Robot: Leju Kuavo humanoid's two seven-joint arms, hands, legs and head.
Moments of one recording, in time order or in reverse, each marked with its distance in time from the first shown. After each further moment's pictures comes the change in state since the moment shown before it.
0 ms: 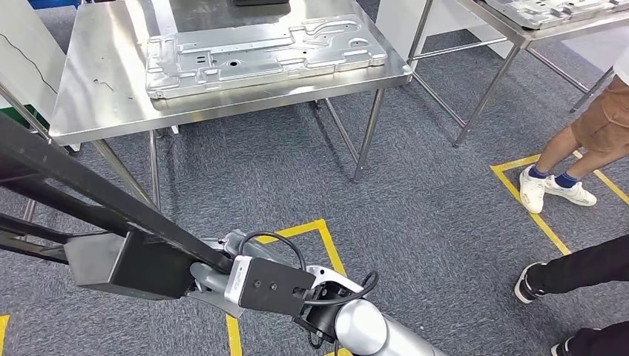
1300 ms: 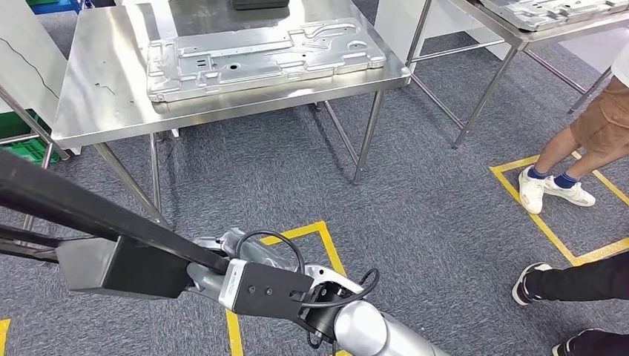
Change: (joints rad) left arm 0.002 0.001 0.000 0.000 -0.003 -0.001 0.000; right arm -0.011 -0.002 0.009 -0.016 0.040 -0.003 0.019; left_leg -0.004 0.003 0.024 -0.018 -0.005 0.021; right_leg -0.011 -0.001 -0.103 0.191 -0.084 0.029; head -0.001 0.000
